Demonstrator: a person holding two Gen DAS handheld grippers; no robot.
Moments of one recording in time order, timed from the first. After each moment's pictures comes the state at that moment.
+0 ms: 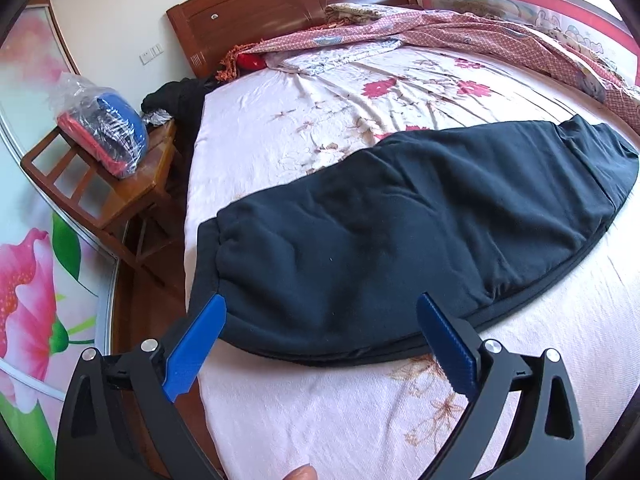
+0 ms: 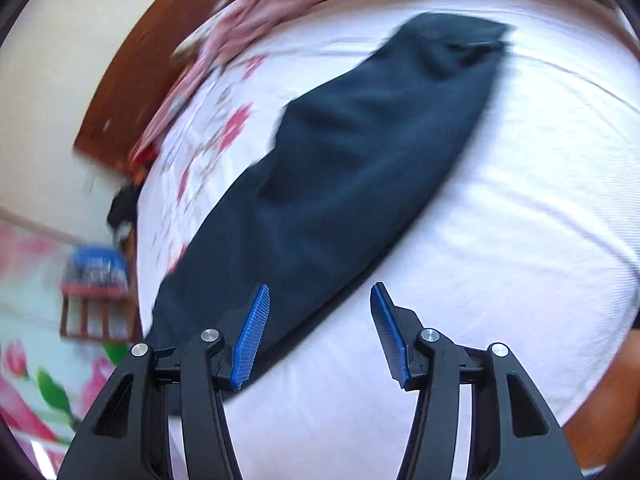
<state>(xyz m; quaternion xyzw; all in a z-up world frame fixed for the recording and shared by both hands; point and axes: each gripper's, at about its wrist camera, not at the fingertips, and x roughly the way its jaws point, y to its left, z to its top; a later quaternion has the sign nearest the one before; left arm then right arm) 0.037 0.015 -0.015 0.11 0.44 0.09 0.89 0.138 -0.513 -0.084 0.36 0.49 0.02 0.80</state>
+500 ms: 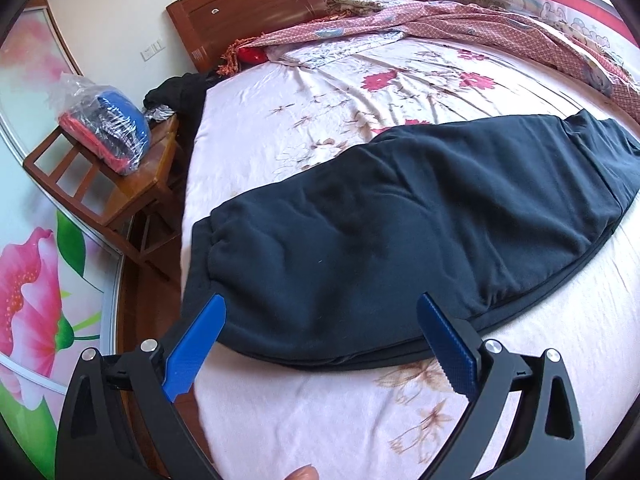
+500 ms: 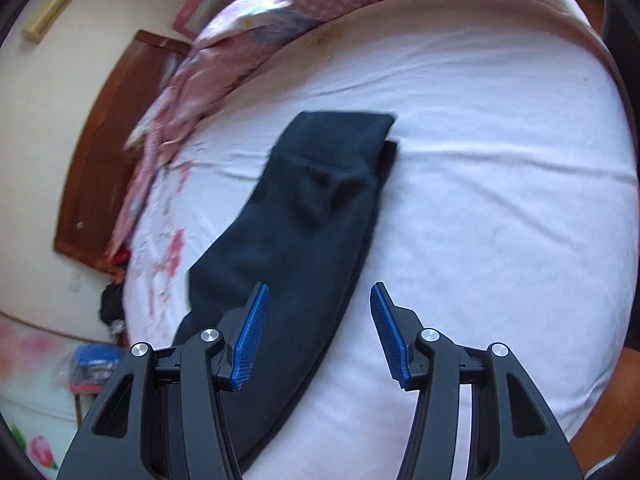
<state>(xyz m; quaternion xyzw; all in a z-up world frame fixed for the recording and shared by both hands) 0.050 -0.004 -0.019 0.11 0.45 0.10 0.88 0.189 -0.641 -0.109 0.42 0.42 -0.09 0.80</state>
